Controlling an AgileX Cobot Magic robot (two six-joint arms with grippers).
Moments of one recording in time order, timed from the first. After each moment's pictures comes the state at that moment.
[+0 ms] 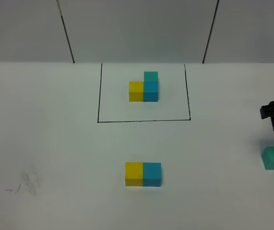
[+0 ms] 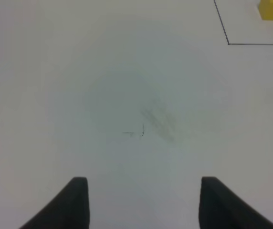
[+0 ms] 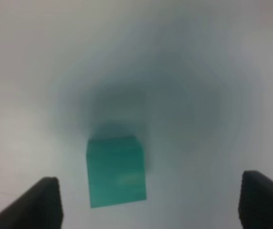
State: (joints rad) left arm -0.02 -0.01 -0.51 0.00 1.07 -0.04; right arm 0.07 1.67 -1.15 -0.24 0.84 0.25
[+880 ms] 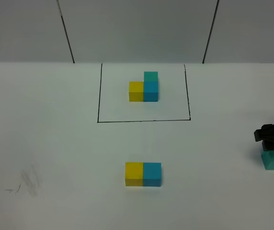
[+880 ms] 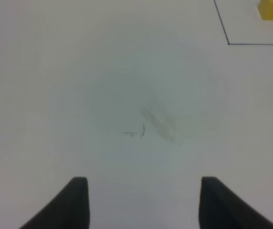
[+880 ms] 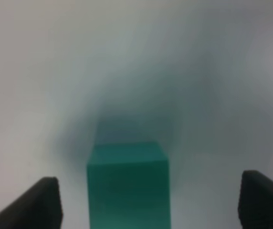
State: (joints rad) left arm -0.02 -0.01 -0.51 0.00 1.07 -0.04; right arm 0.01 1.75 -0.97 -0.13 0.55 0.12
